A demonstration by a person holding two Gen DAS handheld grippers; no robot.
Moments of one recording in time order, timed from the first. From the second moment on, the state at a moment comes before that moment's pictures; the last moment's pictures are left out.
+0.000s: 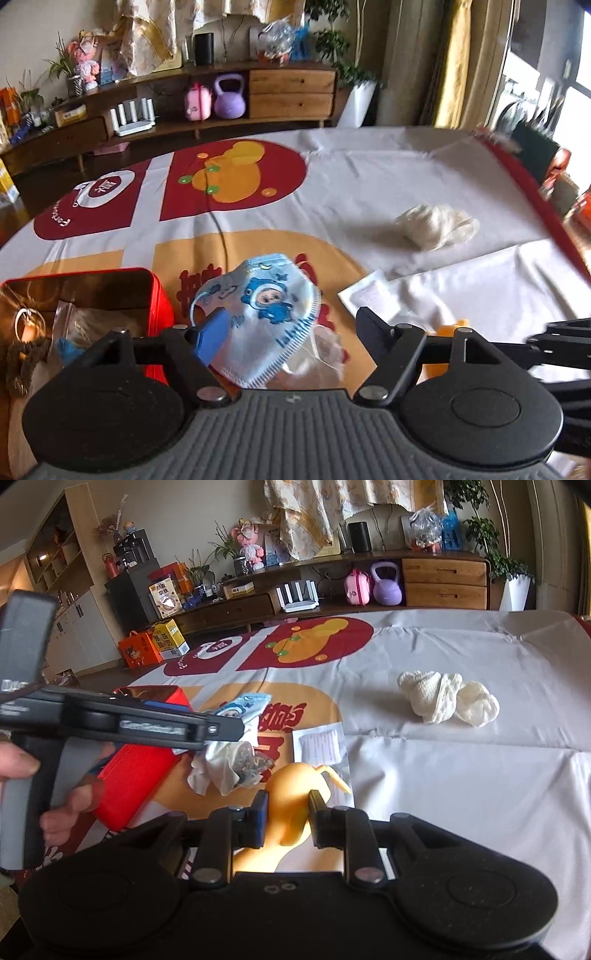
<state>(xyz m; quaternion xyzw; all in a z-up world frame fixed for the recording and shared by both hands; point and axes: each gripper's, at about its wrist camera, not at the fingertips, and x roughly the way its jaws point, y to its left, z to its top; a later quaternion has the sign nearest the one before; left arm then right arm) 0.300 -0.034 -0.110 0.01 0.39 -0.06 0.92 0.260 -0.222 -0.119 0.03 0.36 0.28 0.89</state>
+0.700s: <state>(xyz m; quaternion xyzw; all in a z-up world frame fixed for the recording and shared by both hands) 0.332 -0.016 -0.125 -0.04 0.40 -0.01 0.92 0.272 -0.220 -0.132 0.03 0.38 0.28 0.88</state>
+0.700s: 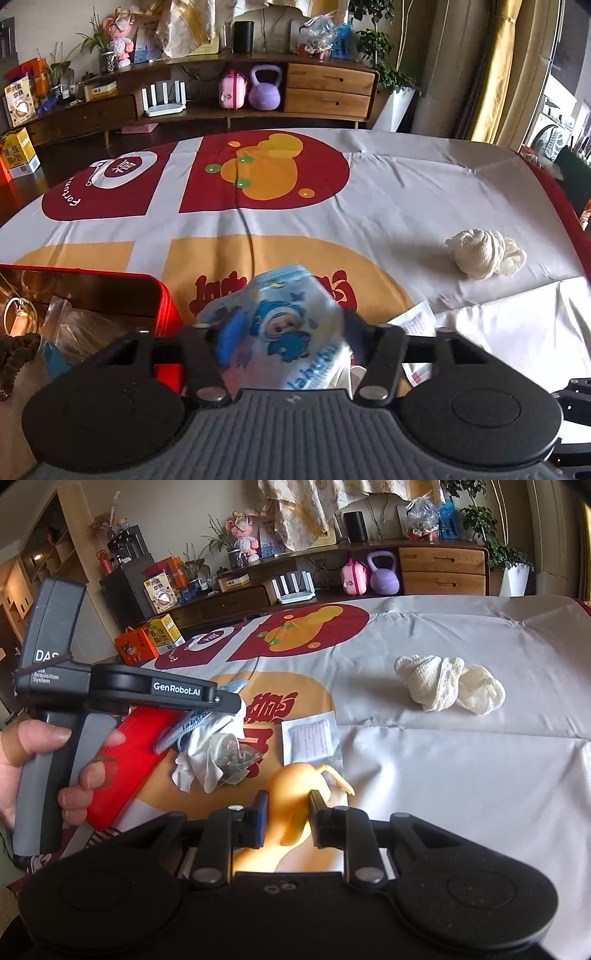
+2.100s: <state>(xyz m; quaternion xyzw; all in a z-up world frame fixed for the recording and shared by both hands) 0.265 0.008 -0.071 -0.06 0.35 -0.04 0.93 0.239 -0.198 -0.081 0.01 0.33 0.29 0.90</state>
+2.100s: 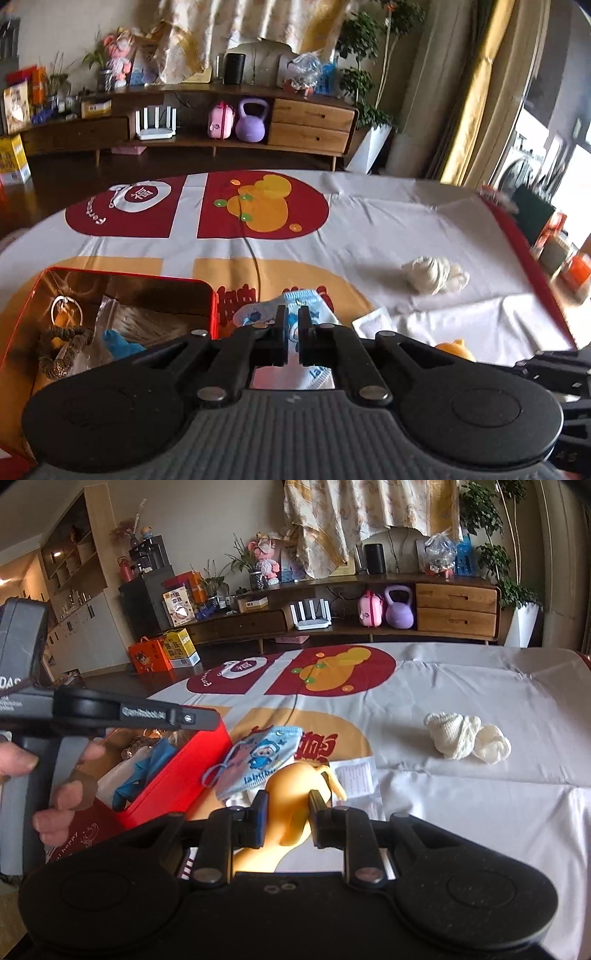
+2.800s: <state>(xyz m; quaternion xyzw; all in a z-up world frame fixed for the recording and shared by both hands) 0.325 -0.040 -0.131 0.00 0.40 -0.01 0.91 0.263 -0.220 -0.110 0.03 0.36 0.29 0.89</state>
